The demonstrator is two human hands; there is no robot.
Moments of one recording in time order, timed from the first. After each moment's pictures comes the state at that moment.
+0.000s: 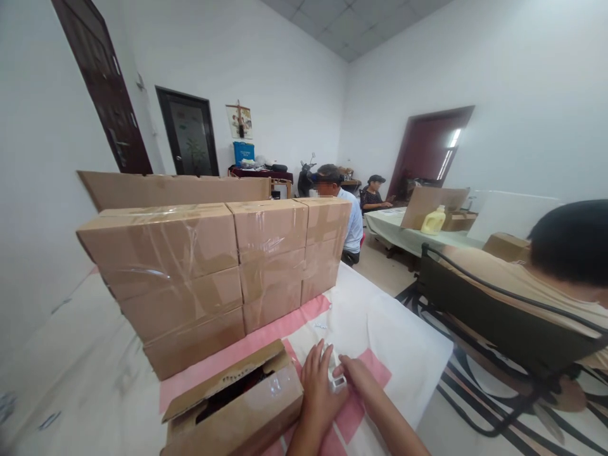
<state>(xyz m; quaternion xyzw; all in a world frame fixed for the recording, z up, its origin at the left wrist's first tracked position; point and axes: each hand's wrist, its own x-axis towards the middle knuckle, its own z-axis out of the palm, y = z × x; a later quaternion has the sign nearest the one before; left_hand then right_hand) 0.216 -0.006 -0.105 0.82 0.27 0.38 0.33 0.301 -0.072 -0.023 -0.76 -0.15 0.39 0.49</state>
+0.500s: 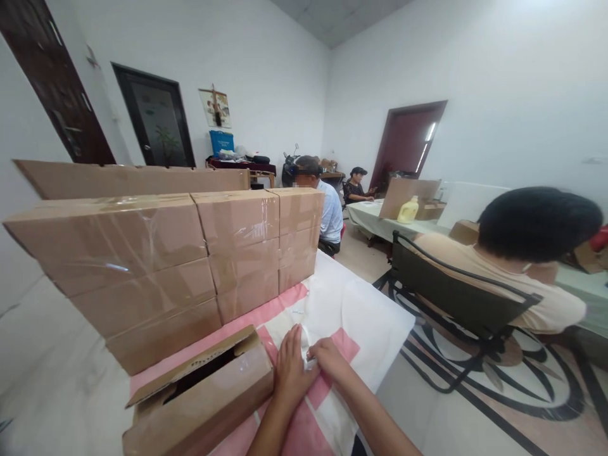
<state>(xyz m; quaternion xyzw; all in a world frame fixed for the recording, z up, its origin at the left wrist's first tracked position) 0.208 -0.009 -0.101 0.86 0.27 0.35 0.26 0.295 -0.085 -0.022 -0.78 -0.20 0.33 0.50</state>
